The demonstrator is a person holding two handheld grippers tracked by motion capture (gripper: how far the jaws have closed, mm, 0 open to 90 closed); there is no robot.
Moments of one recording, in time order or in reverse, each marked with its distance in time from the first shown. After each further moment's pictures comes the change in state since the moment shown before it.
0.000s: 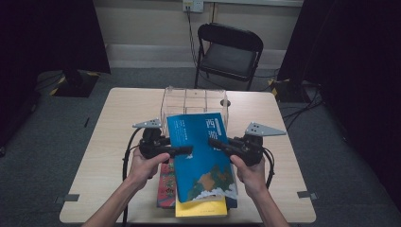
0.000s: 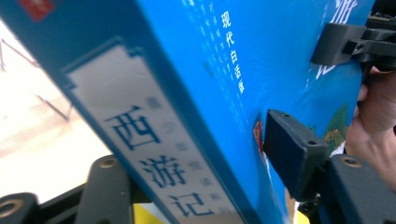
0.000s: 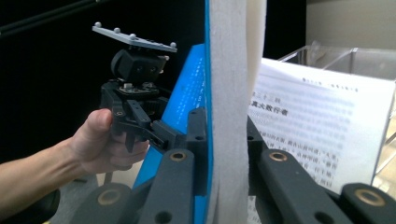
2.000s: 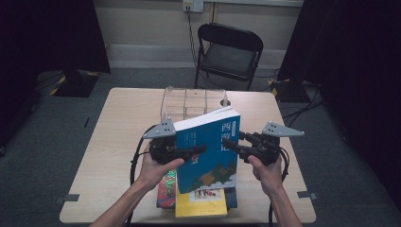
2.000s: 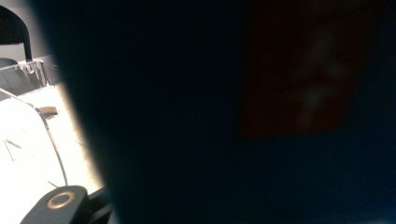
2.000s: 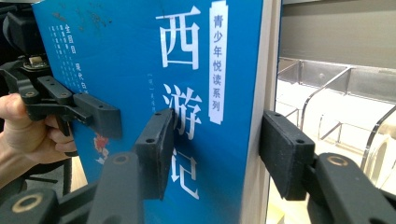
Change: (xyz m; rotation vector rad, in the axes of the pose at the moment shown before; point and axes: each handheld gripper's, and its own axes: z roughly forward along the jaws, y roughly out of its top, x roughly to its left) left arm -0.063 0.020 0.013 -0.079 0.053 0.298; right arm -0.023 -0.001 -0.034 -0.006 -0.075 -0.056
